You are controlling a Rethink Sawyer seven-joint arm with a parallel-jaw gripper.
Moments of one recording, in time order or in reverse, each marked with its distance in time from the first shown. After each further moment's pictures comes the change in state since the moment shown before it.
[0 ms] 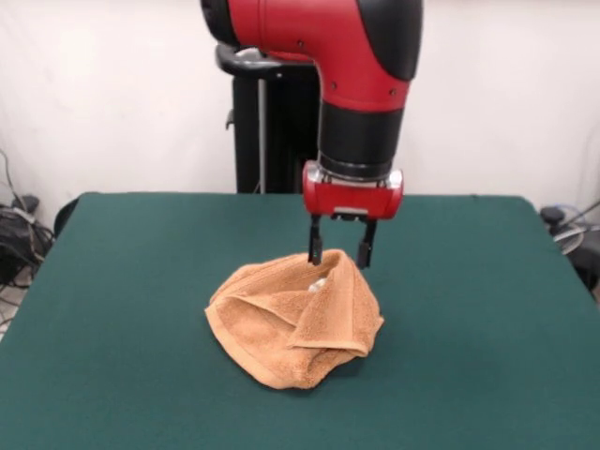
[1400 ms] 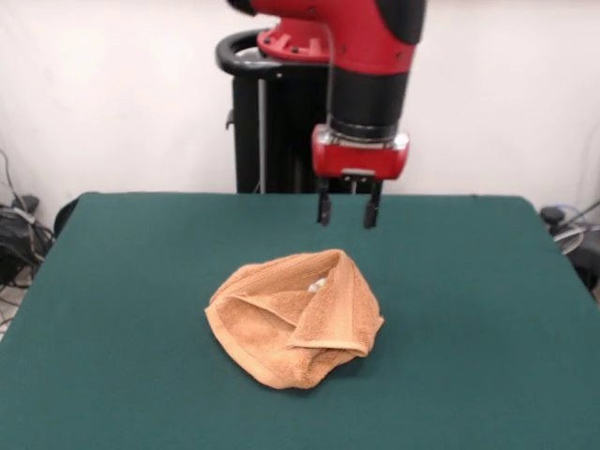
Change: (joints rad) arm -0.010 -0.098 -0.002 0.154 0.002 -0.023 0.000
